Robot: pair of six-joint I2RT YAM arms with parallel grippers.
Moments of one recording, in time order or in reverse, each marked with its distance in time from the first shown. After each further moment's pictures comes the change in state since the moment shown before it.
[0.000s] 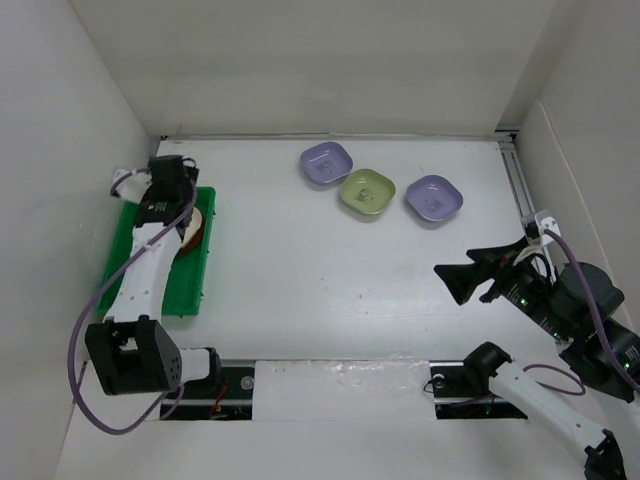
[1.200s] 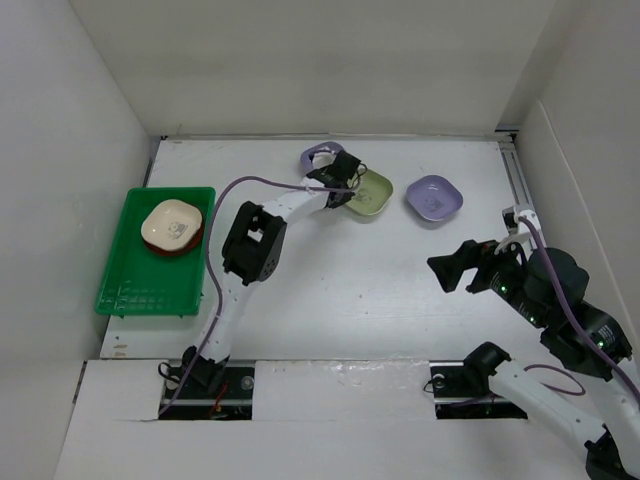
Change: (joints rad) left arm -0.700 1.132 0.886 -0.003 0.114 0.264; right arm 0.000 0.069 -0.060 -0.002 0.119 0.031
